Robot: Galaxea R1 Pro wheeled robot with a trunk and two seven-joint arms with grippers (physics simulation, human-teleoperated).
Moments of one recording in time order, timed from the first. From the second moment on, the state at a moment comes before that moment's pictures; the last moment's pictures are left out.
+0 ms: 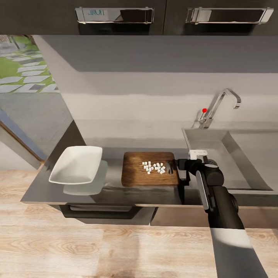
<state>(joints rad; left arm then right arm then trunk) 0.46 -0.03 0.12 -0.88 -0.01 -0.25 -0.17 -0.70 0.06 -0.06 -1.45 0.10 0.86 0.10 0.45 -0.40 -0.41</state>
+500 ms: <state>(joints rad) 0.46 -0.03 0.12 -0.88 -0.01 -0.25 -0.17 -0.70 0.07 -0.06 -1.44 0.10 0.86 0.10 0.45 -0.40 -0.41</state>
